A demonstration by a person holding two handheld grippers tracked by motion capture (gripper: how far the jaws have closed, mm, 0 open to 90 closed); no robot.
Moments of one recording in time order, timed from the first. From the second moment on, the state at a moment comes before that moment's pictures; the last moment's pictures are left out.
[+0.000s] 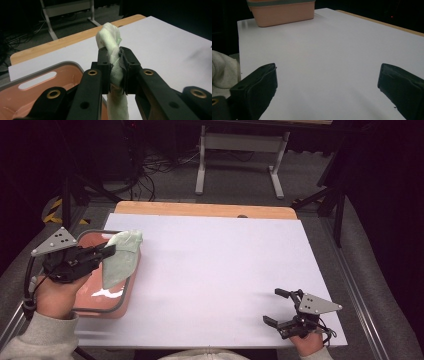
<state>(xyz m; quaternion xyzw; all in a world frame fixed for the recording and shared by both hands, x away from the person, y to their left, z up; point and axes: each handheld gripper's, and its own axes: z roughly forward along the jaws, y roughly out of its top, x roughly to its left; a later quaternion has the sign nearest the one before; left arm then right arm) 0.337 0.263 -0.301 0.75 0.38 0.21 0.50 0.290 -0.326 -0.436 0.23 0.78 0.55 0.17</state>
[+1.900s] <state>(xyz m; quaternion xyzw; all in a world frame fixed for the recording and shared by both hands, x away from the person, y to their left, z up) 0.347 0.294 -0.361 0.77 0.45 0.17 0.42 0.291 -0.323 -0.438 0.23 0.79 0.55 0.17</state>
